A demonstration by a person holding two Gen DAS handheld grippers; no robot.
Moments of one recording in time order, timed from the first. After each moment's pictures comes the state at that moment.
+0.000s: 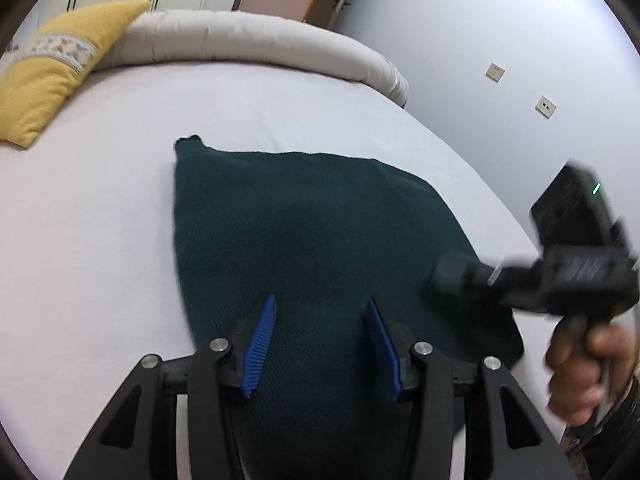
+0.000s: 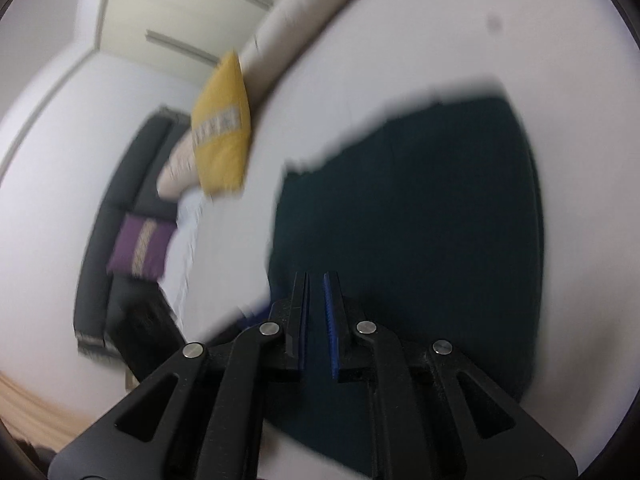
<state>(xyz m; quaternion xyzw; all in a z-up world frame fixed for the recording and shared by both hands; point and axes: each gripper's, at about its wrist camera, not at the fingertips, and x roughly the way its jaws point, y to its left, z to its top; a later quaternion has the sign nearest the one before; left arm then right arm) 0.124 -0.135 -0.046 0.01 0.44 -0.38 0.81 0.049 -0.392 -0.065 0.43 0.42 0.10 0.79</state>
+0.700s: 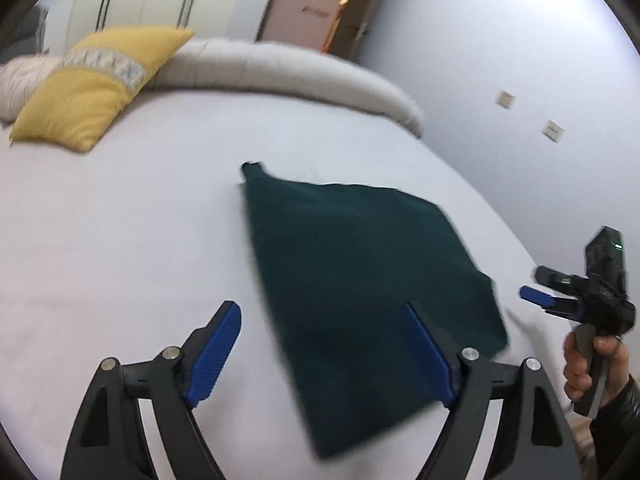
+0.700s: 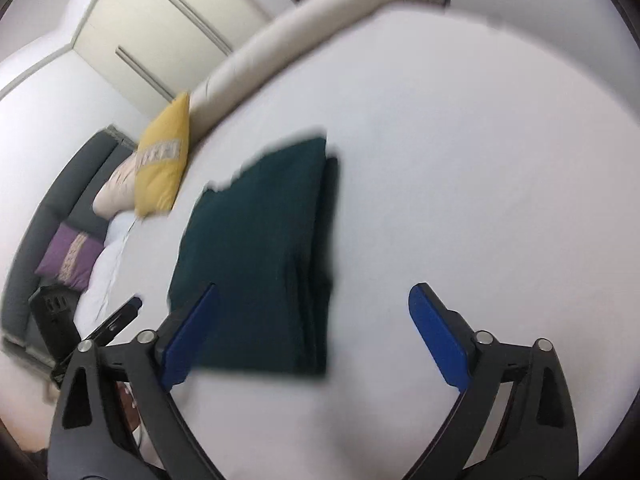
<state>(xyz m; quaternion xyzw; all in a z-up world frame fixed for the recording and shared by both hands) 0.132 -0.072 -0.022 -0.02 0.42 -0.35 0.84 -0.083 -0.437 -0.028 0.33 0.36 -0.05 0.87</state>
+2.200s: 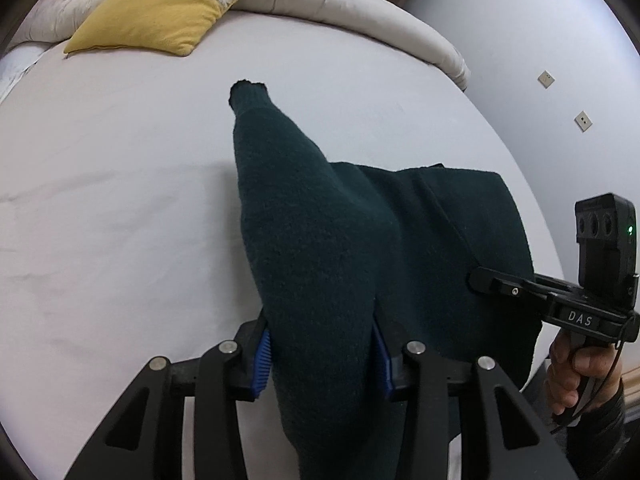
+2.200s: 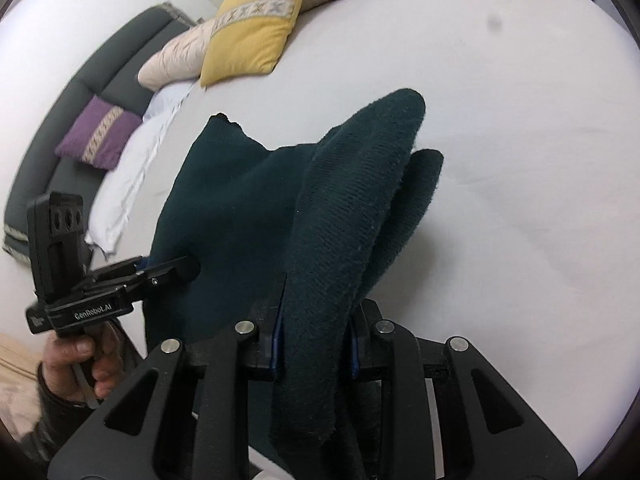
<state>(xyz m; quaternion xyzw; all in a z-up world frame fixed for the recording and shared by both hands) 0.111 0.081 -0.014 -0.01 0.55 -0.30 0.78 -0.001 -0.203 -0.018 0.24 0.50 0.09 0.83</state>
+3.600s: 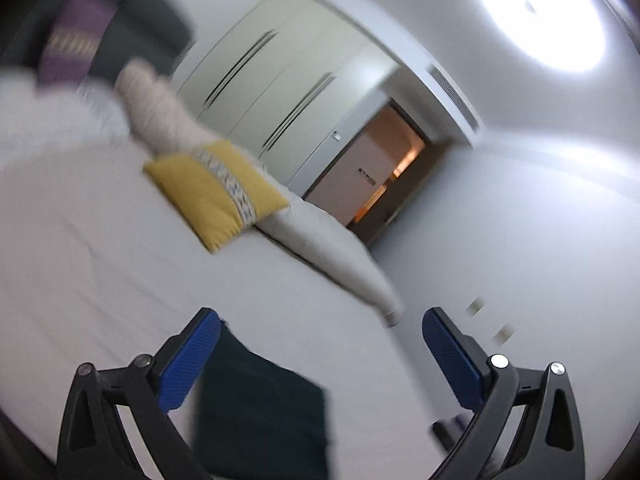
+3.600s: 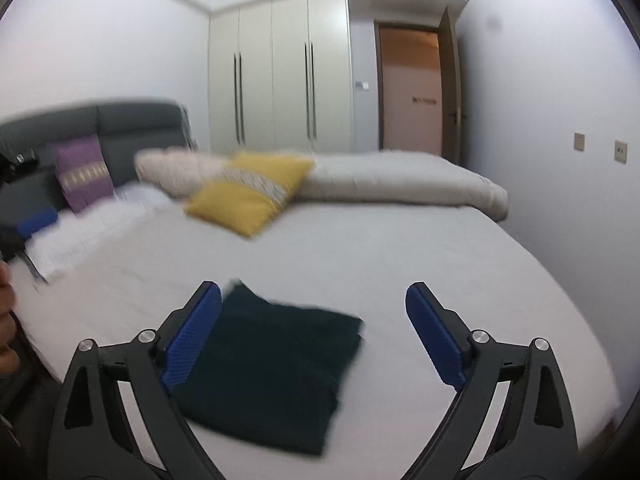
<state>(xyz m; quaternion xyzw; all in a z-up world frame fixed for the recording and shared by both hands) -0.019 0.234 0.171 -0.34 0.24 -0.27 0.87 -0.149 -0.077 0.134 0.04 0.18 -0.08 0.98</state>
